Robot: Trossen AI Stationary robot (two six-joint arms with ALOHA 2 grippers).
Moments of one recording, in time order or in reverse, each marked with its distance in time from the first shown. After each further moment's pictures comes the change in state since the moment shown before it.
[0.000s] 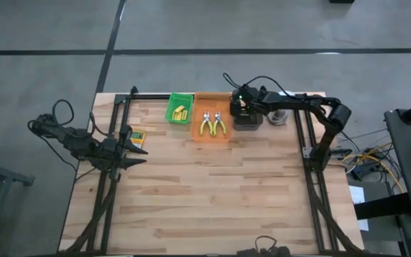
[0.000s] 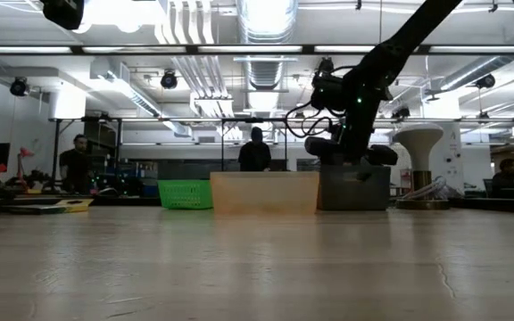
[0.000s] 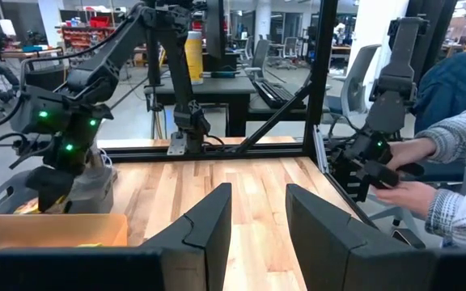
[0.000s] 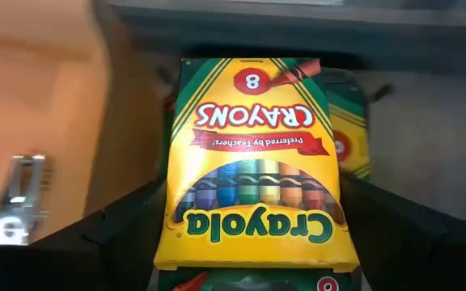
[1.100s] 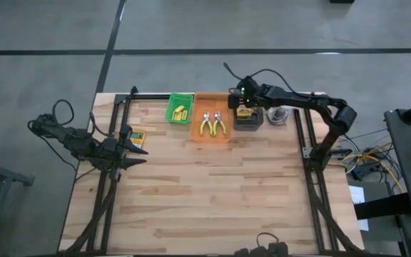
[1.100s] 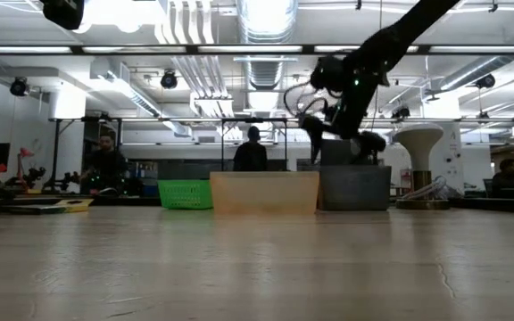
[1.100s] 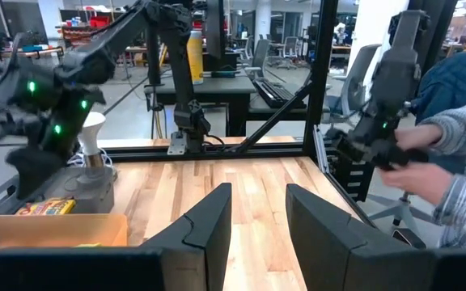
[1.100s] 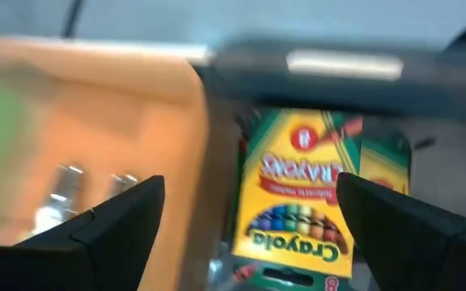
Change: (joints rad) left arm 0.000 0.001 0.000 0.000 0.000 0.000; right arm -0.017 -0.048 0.074 0.001 -0.073 -0.038
